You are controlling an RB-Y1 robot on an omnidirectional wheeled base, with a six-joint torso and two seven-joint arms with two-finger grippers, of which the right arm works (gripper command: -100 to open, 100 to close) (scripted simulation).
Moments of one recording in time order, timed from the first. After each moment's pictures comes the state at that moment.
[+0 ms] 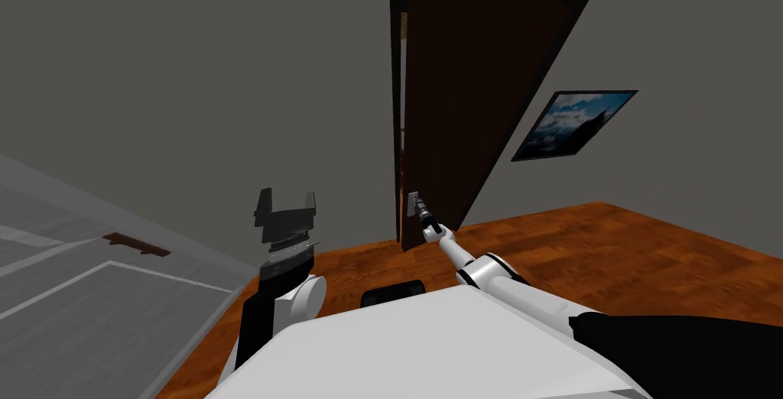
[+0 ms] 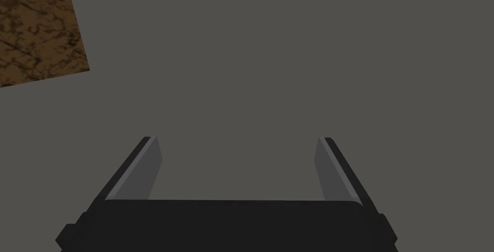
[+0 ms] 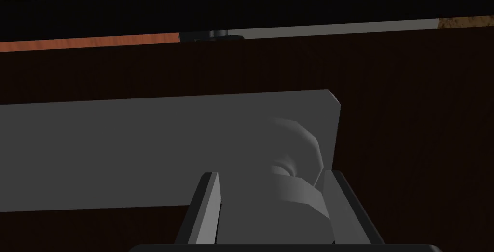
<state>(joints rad) -0.41 -0.23 0.13 -0.69 -0.17 -0.55 -0.13</state>
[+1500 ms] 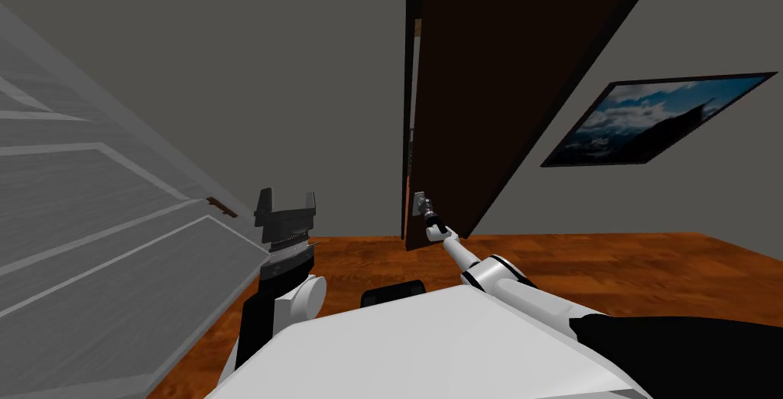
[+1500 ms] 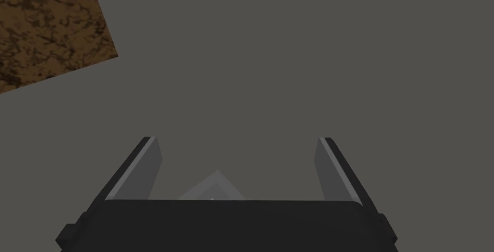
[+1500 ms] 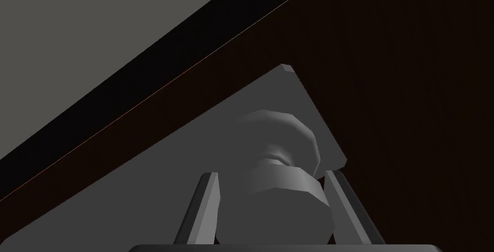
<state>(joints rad) -0.39 -0.27 0.13 -0.72 -0.41 -0.53 -0.50</state>
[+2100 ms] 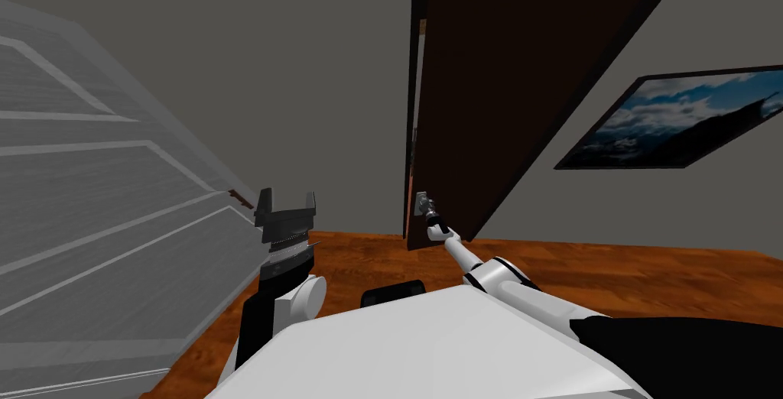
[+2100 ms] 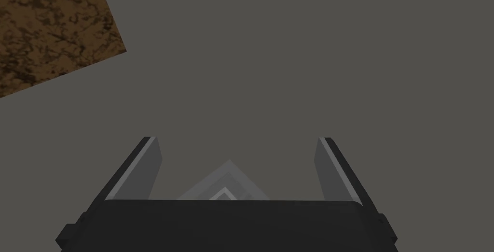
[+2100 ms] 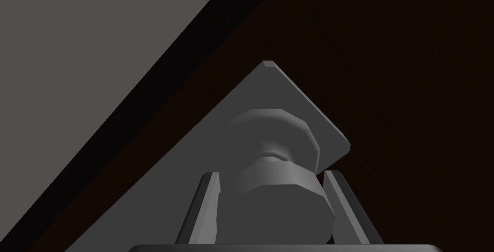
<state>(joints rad) -0.37 -0.28 0.12 -0.75 -0.49 -0.50 -0.62</state>
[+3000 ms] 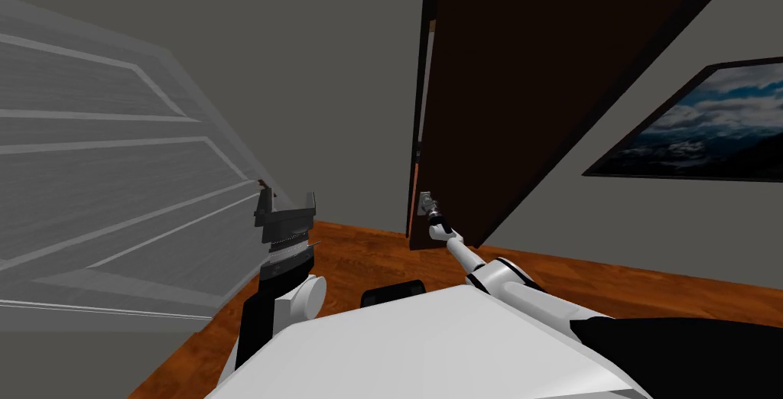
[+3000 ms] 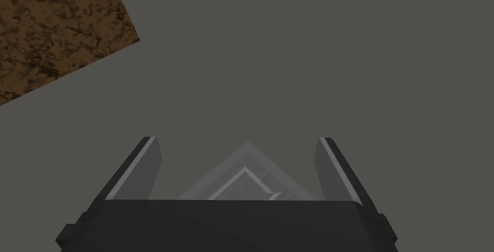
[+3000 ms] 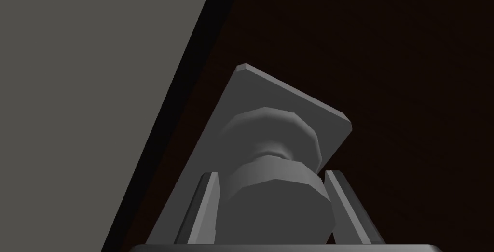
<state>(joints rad) -0.35 -0.30 0.12 -0.76 -0.61 -0.50 -0.84</state>
